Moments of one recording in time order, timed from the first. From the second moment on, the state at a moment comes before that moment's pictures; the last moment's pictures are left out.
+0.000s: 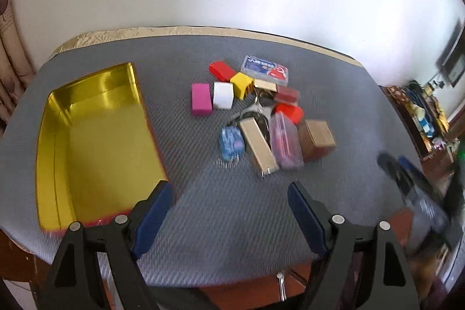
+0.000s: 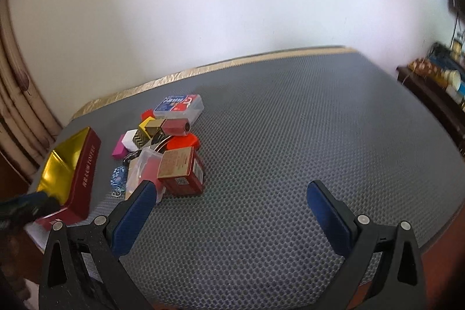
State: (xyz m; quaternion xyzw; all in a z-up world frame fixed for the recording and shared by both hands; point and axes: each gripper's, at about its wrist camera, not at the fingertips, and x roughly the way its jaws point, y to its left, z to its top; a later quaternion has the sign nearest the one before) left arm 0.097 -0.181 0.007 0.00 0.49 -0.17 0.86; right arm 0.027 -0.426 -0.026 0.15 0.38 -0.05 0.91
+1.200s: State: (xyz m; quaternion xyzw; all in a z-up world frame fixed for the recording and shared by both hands) left arm 0.209 -0.203 -0.078 0.03 0.61 -0.13 0.78; right arm 0.039 -0.444 -0.044 0.21 0.41 -0.03 0.89
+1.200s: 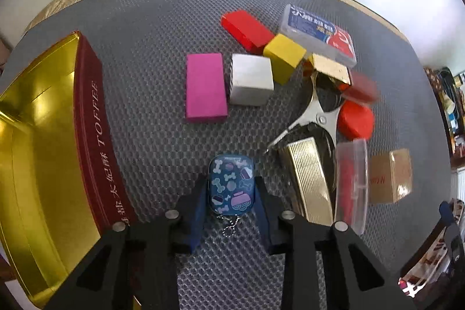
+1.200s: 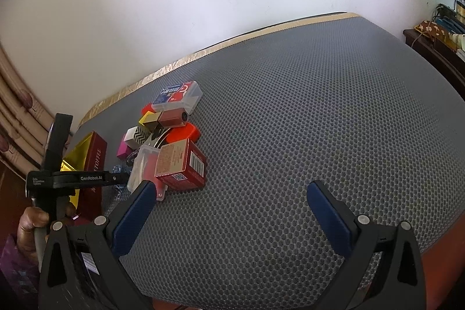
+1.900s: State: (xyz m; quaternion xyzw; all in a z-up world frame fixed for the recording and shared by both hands) left arm 0.140 -0.175 -0.008 -0.04 0.56 -0.17 0.81; right arm 0.085 -0.390 -0.049 0.12 0.45 0.05 0.89
